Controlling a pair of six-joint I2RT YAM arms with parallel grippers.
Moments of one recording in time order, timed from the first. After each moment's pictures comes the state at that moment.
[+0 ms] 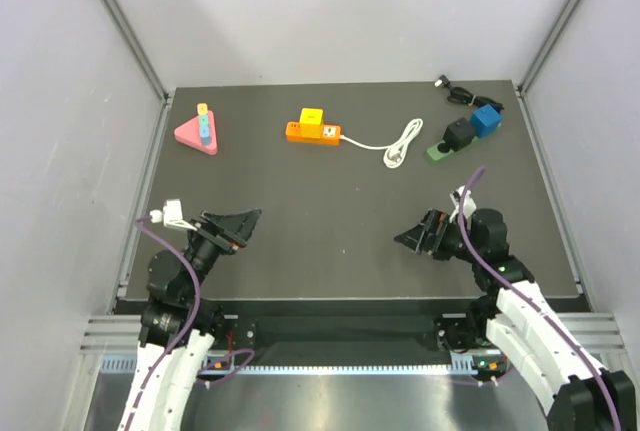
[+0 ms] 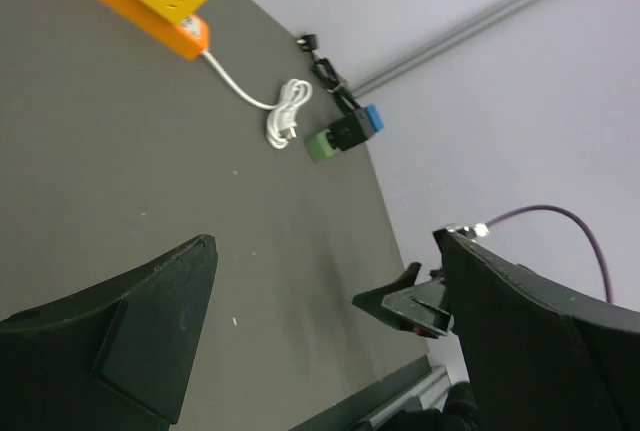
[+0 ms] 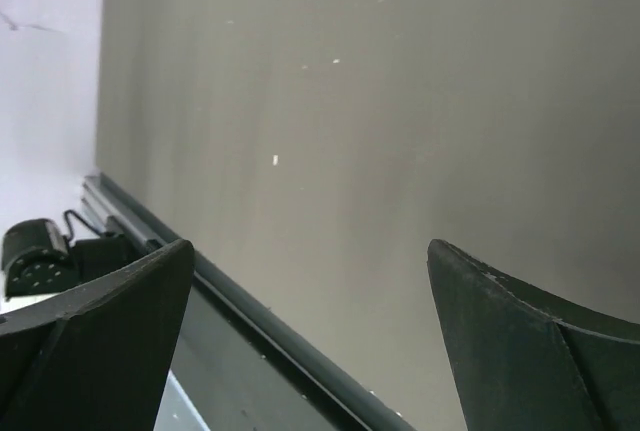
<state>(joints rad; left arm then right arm) -0.22 0.05 0.34 -0.21 0.23 -0.99 0.21 0.63 0.22 -0.11 -0.54 0.67</state>
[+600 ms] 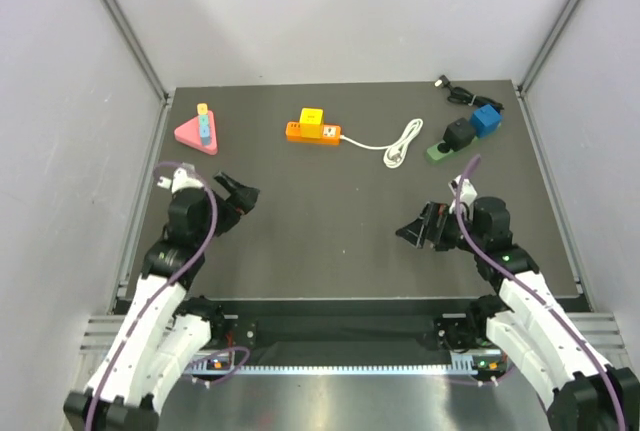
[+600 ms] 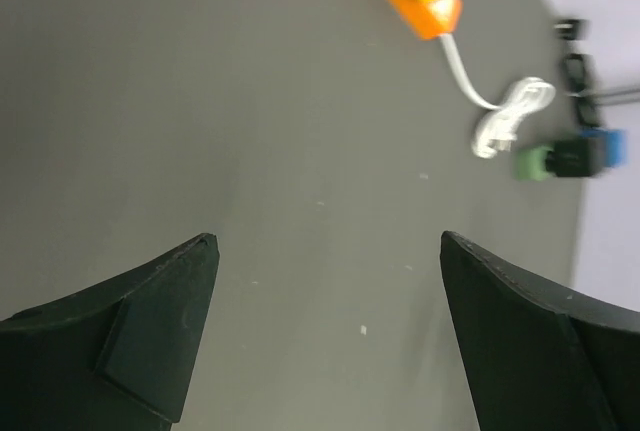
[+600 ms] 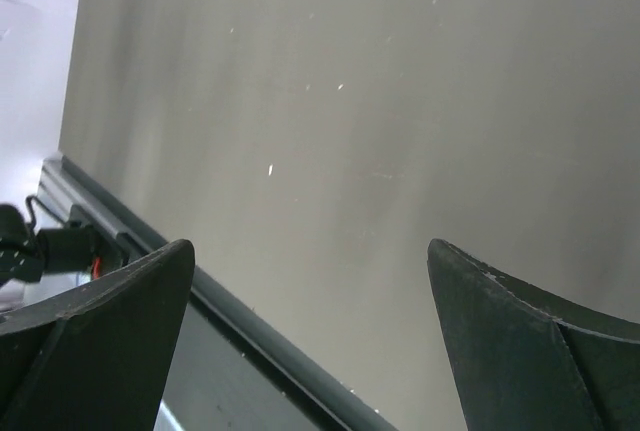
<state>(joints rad) -0.22 0.63 0.61 -0.43 -0.02 -0.88 0.21 0.68 0.36 -0.22 -0.51 0.51</state>
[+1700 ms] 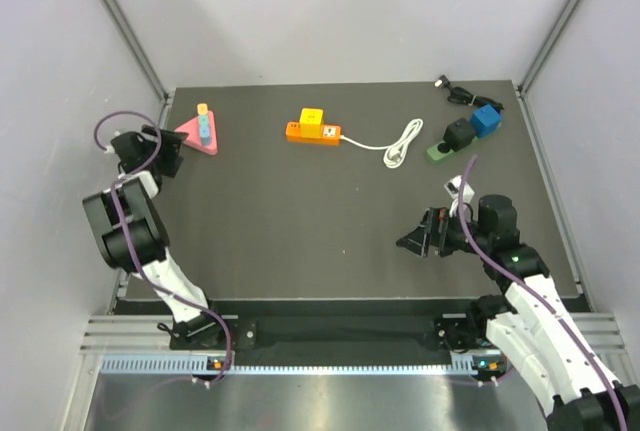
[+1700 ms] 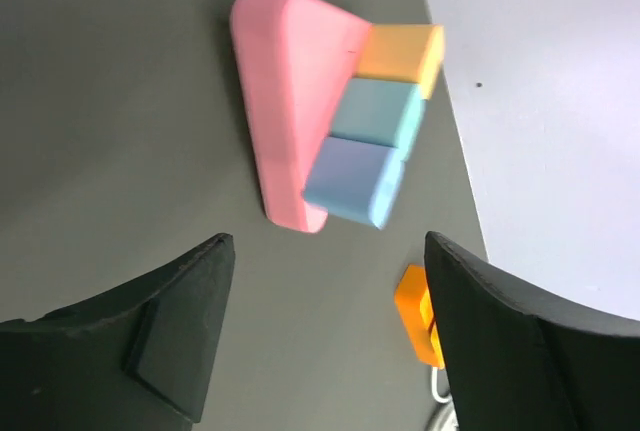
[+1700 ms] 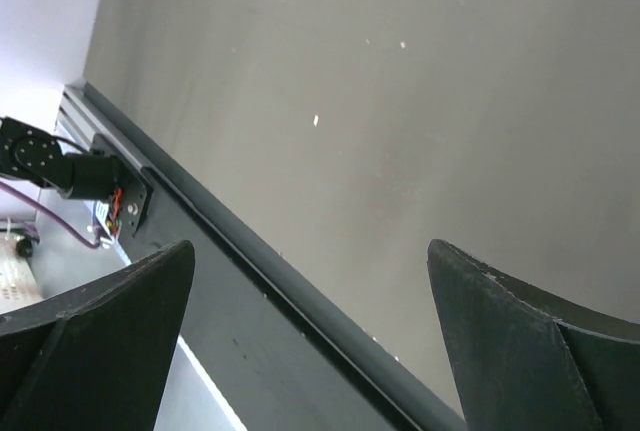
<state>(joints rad) 0.47 1.77 1.03 0.26 0.37 -0.94 0.21 0.61 0.46 -0.42 -0.65 0.39</state>
